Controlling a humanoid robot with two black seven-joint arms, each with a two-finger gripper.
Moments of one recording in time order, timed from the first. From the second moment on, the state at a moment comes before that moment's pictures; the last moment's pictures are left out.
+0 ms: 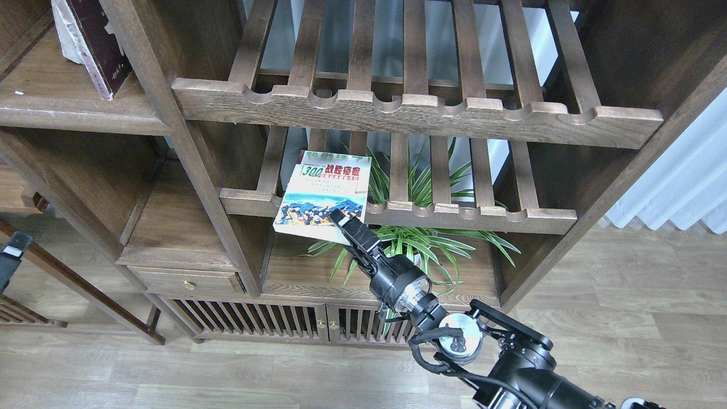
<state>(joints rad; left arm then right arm) 0.28 0.26 -1.92 -1.32 0.22 -0.49 0.29 0.32 0.01 0.65 1.05 0.27 0.29 0.15</state>
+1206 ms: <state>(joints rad) 0.30 0.26 -1.77 -1.28 -0.04 -0.49 0.31 0.11 0.02 0.63 1.07 0.33 0.58 0.01</state>
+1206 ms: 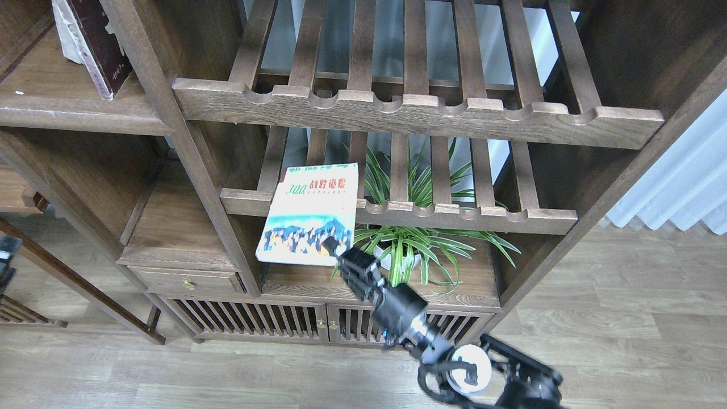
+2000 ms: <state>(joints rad) 0.31 0.26 -1.46 -1.26 -0.19 -0.49 0.31 0.01 0.01 0.57 1.10 0.33 0.58 -0.02</state>
